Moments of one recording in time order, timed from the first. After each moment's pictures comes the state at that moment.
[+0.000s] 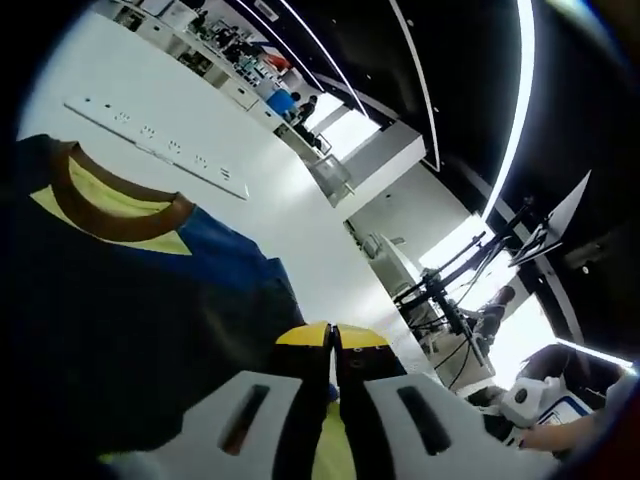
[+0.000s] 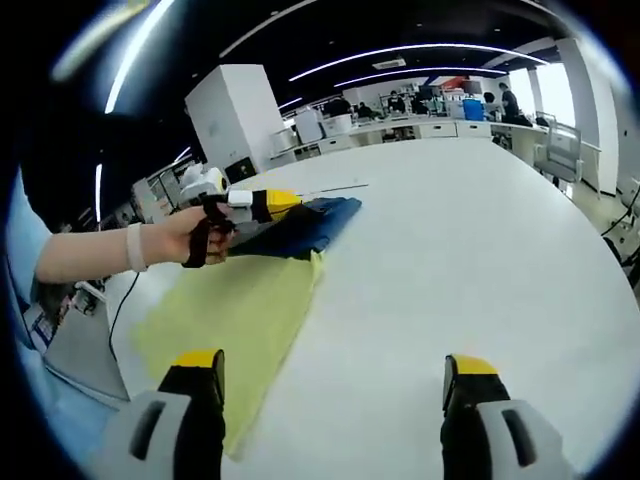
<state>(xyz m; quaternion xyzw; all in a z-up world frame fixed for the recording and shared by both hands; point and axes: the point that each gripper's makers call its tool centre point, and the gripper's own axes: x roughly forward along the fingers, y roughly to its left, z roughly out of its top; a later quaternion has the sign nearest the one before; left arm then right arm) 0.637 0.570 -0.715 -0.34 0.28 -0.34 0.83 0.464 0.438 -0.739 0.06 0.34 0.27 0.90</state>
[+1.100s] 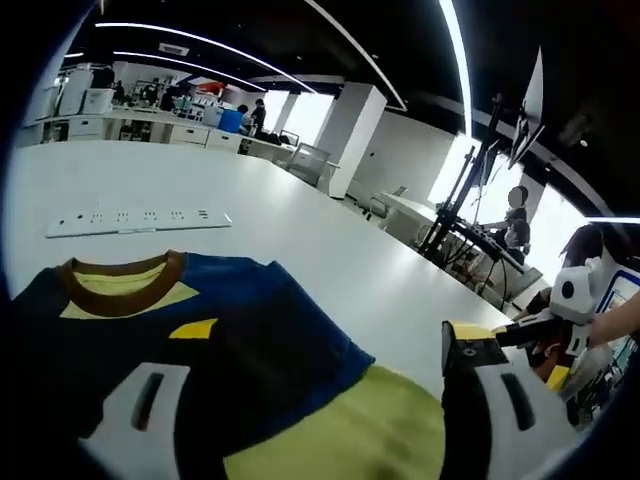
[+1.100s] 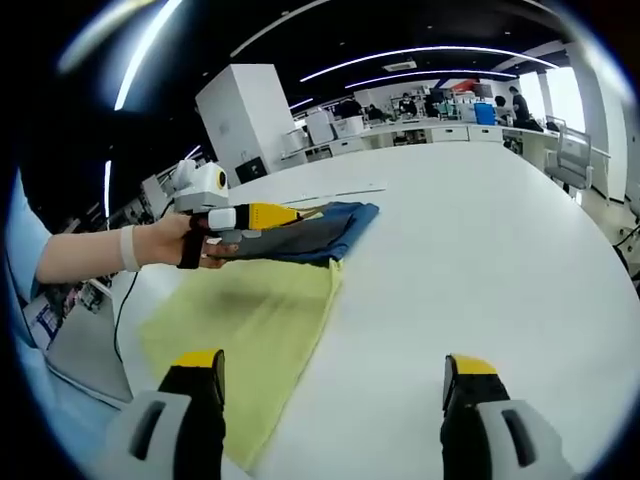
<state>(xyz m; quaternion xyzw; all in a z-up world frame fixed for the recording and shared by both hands) 0.614 0.584 -0.709 -0.12 0.23 -0.40 0.88 0.466 0.459 -0.731 0.05 0.33 0.30 0.90</state>
